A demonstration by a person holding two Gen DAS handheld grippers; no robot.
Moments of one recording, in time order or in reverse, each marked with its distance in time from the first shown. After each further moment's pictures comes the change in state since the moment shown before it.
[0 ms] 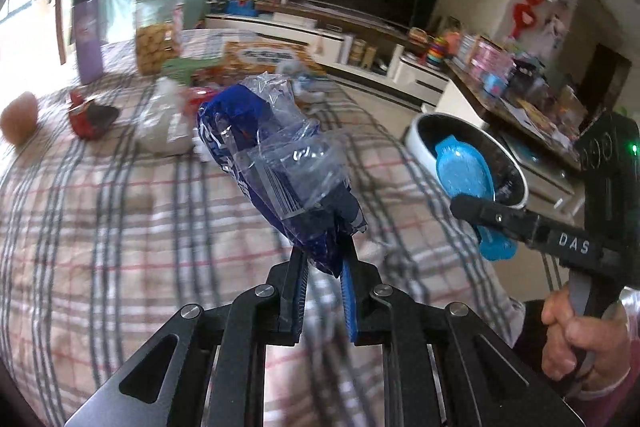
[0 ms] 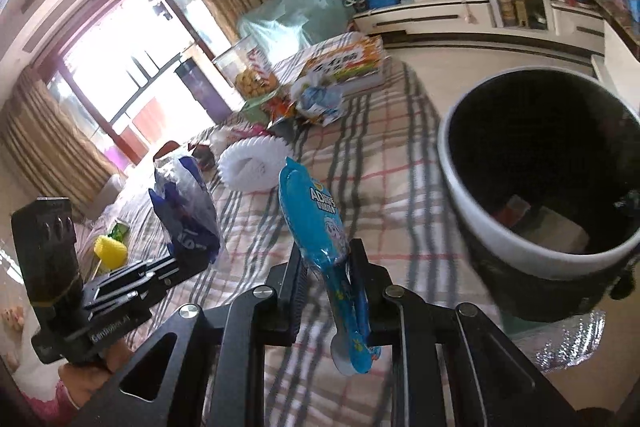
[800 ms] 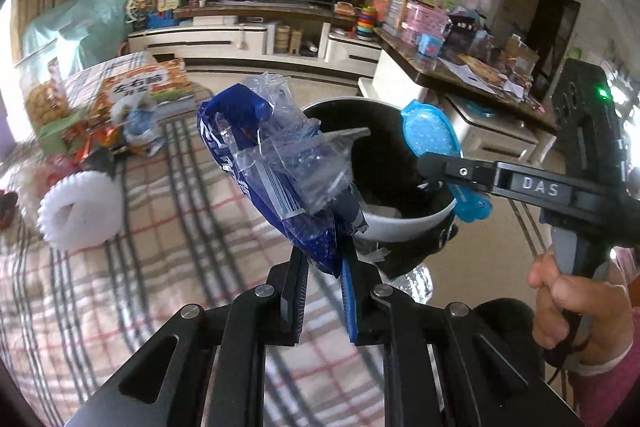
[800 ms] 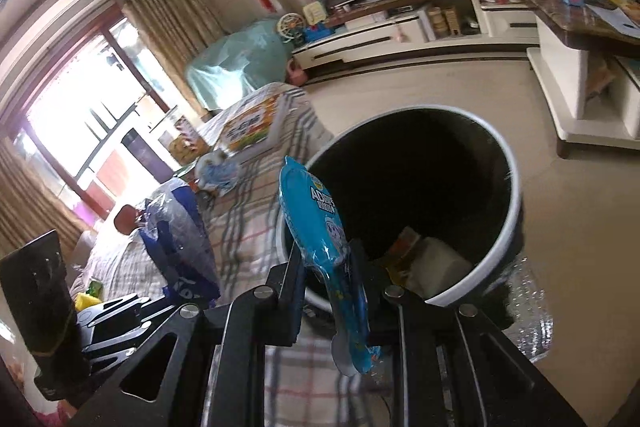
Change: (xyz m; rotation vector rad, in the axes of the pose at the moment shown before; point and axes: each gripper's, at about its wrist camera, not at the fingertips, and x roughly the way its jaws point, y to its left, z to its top) left arm 0.078 -0.079 0.056 0.192 0.058 -0.128; right arm -0.053 -0.093 0.030 0.136 -0.105 -0.138
